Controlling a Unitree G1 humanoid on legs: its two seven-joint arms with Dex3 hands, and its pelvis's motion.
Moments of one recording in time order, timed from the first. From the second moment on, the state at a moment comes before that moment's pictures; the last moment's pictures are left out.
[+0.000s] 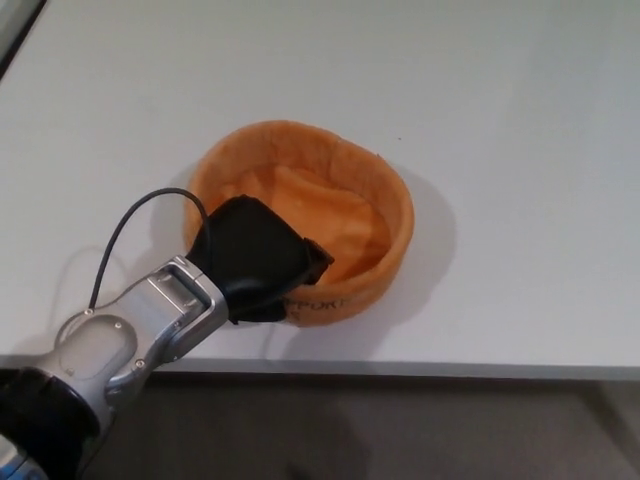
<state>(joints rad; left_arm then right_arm) -0.65 0.53 -0.67 0.43 1.09 -0.22 0.11 0.68 -0.45 -0.34 0.22 0.31 -0.55 0.67</state>
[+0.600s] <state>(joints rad) -0.62 0.46 -0.57 0.38 0.95 -0.22 0.01 0.66 -0.46 -0.34 0.26 0.31 -0.57 0.68</state>
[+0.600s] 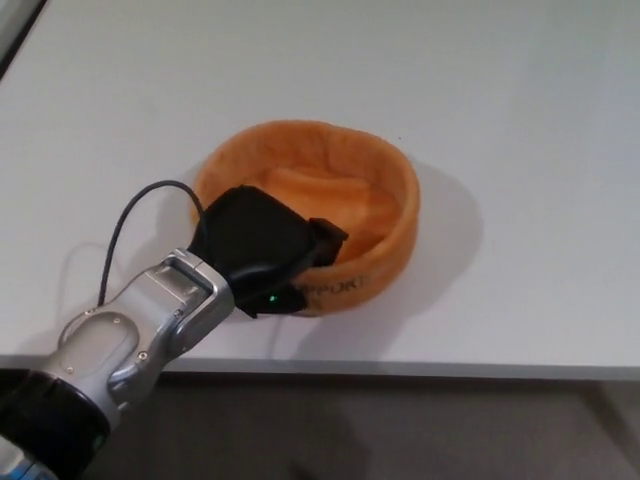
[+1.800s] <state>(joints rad) -0.46 0.05 -0.20 0.11 0.37 -0.02 -0.36 0.67 -0.46 -0.34 0.19 0.31 -0.55 0.68</state>
